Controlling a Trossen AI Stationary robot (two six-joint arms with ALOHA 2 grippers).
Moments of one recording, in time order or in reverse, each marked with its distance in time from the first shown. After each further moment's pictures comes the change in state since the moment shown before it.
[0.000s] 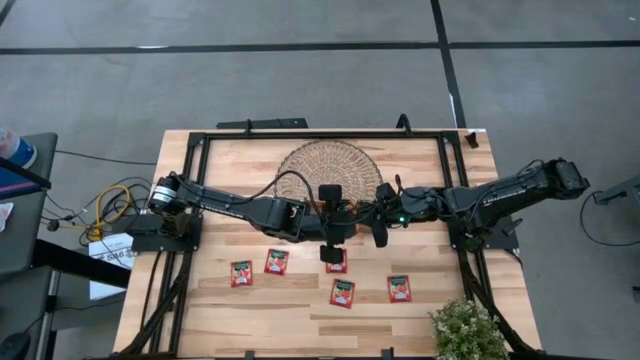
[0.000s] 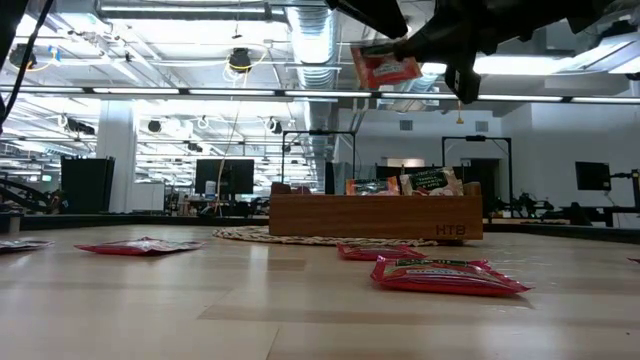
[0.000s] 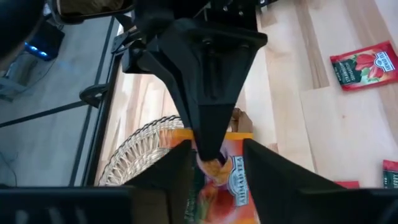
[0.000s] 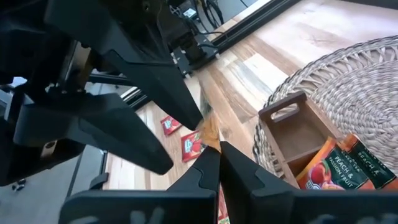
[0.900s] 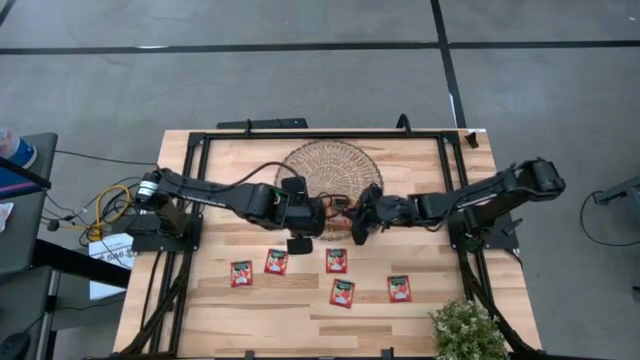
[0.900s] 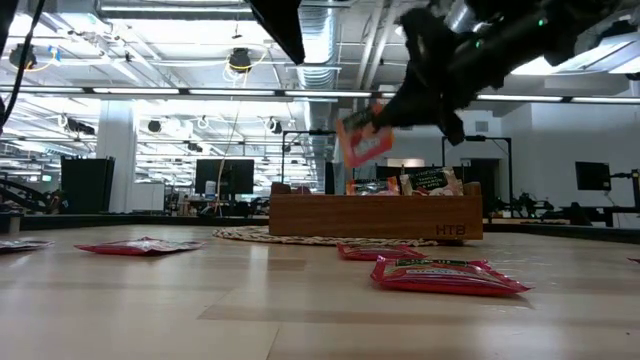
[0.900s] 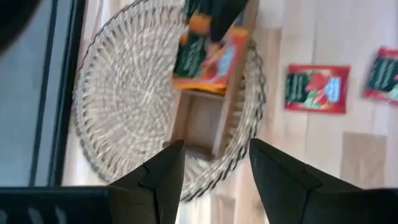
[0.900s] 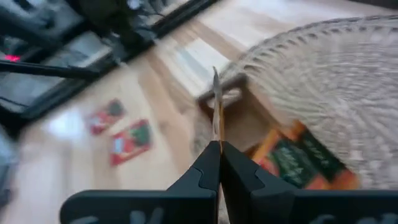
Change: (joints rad) left arm 0.029 -0.114 -0.015 -0.511 0.085 -0.313; right arm -0.032 0.248 0.001 0.092 0.151 -0.018
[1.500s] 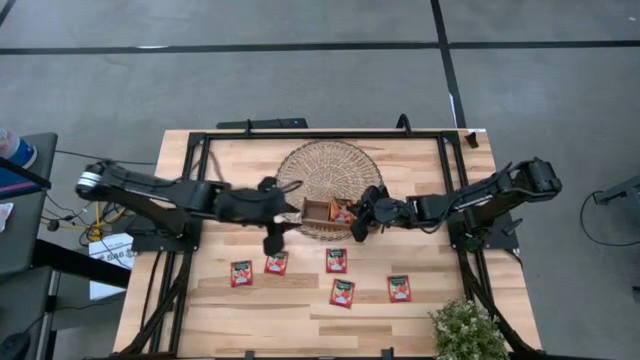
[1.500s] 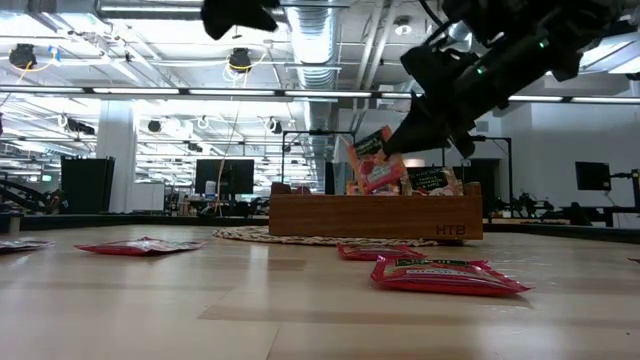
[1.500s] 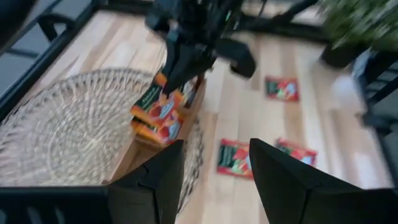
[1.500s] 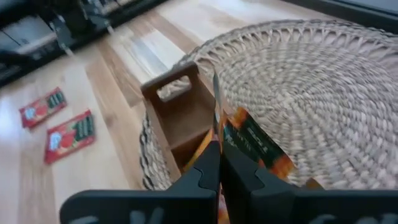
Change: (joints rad) left arm 0.002 -0.528 -0.664 0.711 0.156 -0.110; right arm -0.007 0.030 -0.048 0.006 0.122 -0.047
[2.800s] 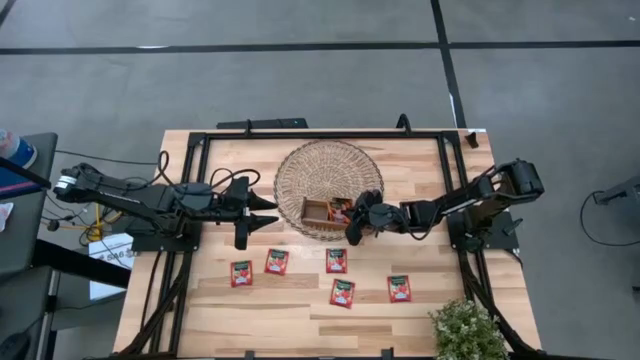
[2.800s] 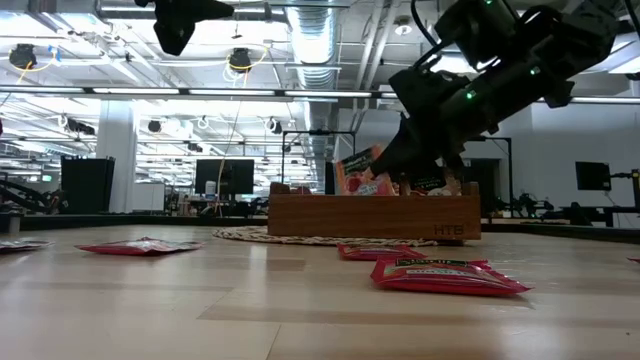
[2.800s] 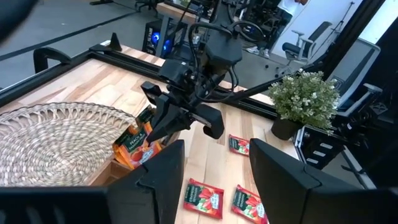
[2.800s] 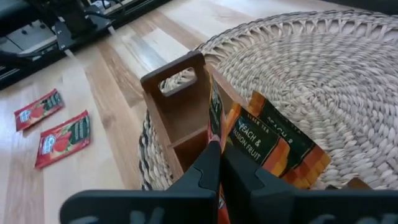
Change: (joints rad) left arm 0.002 -0.413 -0.434 0.411 0.025 -0.119; right arm 0.008 0.148 -0.028 0.212 0.009 0.001
